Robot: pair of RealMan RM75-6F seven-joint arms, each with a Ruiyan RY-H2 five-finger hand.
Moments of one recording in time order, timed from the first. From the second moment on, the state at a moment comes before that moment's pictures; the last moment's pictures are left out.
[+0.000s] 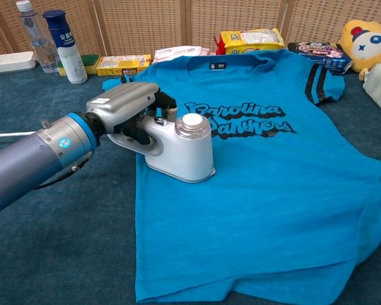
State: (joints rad) left arm -0.80 -1.92 -0.13 -0.93 1.50 1.07 -0.11; right arm 0.21 -1.42 -0.09 -1.29 -1.73 1.45 0.06
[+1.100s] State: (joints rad) left arm -0.83 -1.96 -0.09 -0.83 1.56 1.10 -0.13; right arm 0.20 -1.42 -0.09 -1.28 -1.73 1.45 0.06
